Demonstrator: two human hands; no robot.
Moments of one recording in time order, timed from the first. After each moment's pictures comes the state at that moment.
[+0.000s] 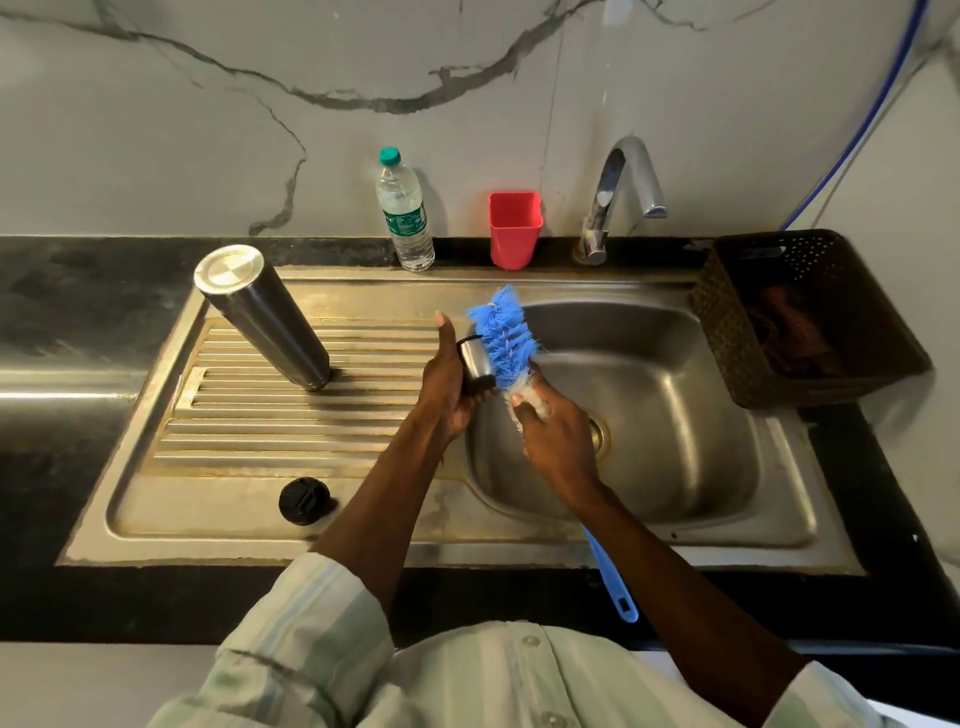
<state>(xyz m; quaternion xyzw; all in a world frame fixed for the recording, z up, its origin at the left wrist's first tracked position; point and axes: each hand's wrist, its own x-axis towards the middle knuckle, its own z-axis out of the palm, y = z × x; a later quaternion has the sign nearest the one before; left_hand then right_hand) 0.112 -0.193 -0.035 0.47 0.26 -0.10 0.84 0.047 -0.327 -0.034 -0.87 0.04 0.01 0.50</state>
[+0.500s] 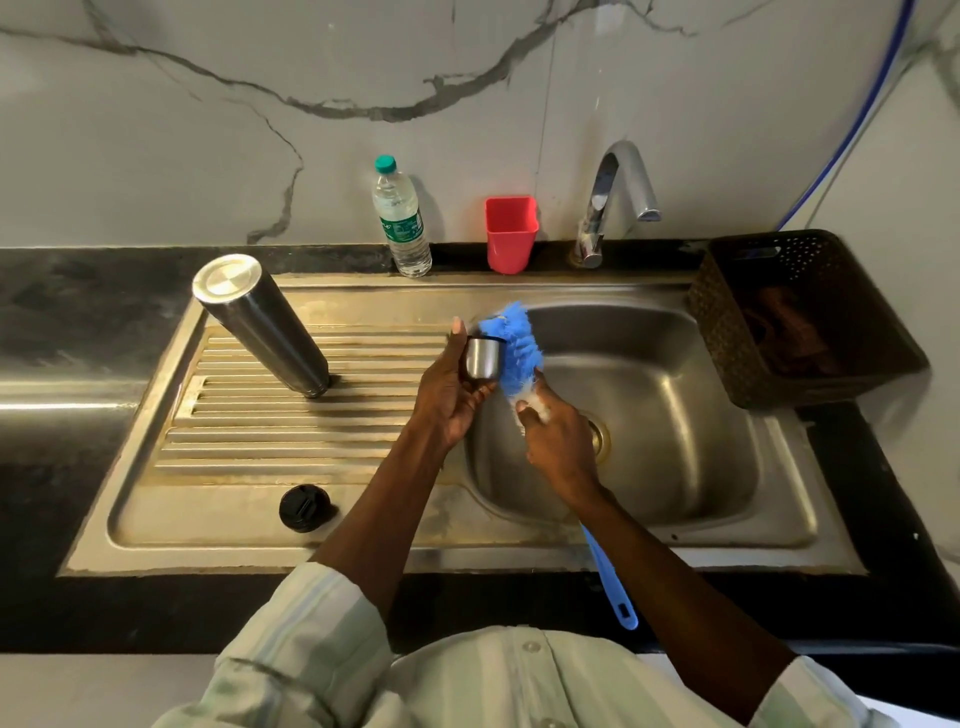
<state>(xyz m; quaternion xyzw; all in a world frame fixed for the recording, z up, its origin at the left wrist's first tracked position) 0.105 -0.194 -0.028 0.43 0.24 -0.11 0.86 0.052 -0.331 -0.043 -0.88 0.07 0.01 0.47</state>
